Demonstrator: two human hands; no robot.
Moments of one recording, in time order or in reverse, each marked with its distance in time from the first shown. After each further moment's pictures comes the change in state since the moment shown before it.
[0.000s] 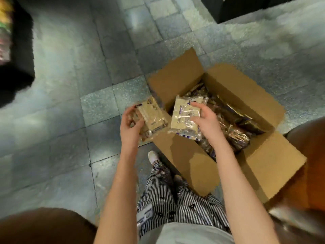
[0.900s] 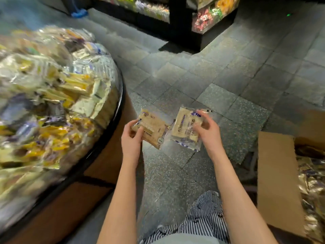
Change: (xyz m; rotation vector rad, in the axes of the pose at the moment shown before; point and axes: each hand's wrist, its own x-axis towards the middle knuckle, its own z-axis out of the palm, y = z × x) left_hand -0.437 -0.125 -0.315 -0.169 1.063 0.056; right_hand -0.353 0.024 0.259 -0.169 -0.878 -0.344
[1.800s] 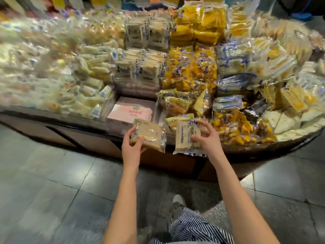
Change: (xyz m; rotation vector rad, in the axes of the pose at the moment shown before) left_hand -0.146 -0.087 -0.495 -0.348 1.096 -0.141; right_hand -0.203 -0.034 0.525 -0.097 -1.099 0.087
